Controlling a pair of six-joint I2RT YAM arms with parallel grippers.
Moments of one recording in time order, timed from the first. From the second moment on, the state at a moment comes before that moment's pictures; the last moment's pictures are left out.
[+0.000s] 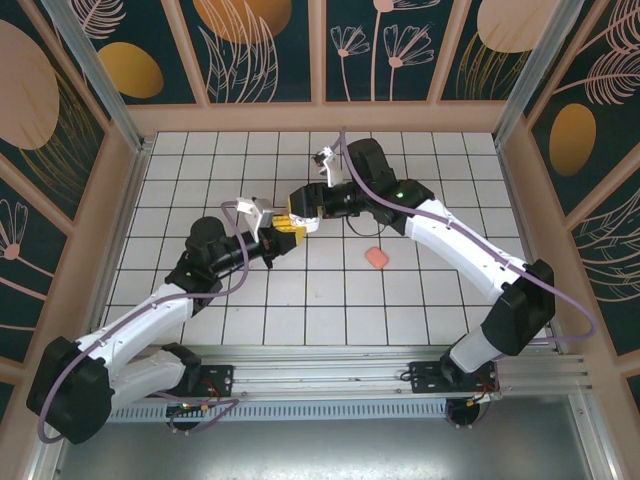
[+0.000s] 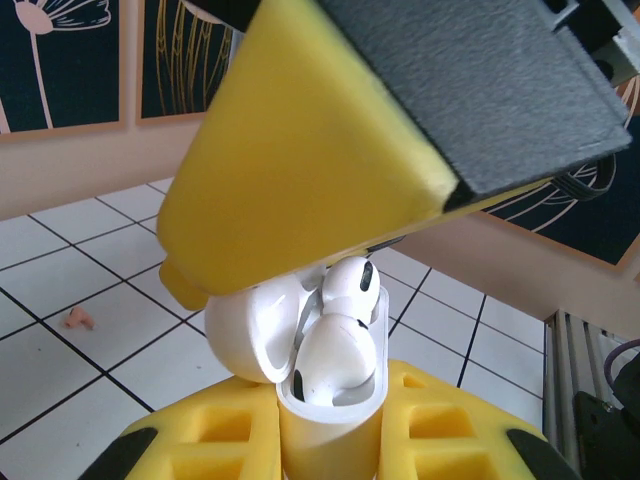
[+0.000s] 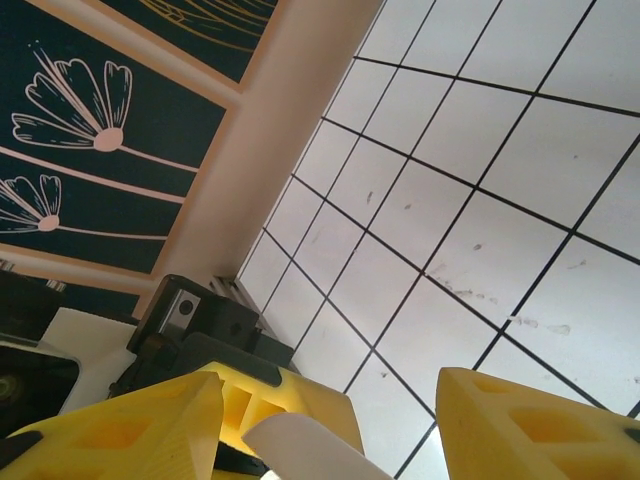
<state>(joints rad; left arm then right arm) -0.55 1.07 0.57 0.45 0.56 -0.24 0.71 1.53 1.43 -0.46 -0.58 0.57</state>
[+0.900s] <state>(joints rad) -0.54 1.56 1.01 0.16 0.34 -0.29 0.33 1.26 1.02 -0.58 -0.26 0.58</state>
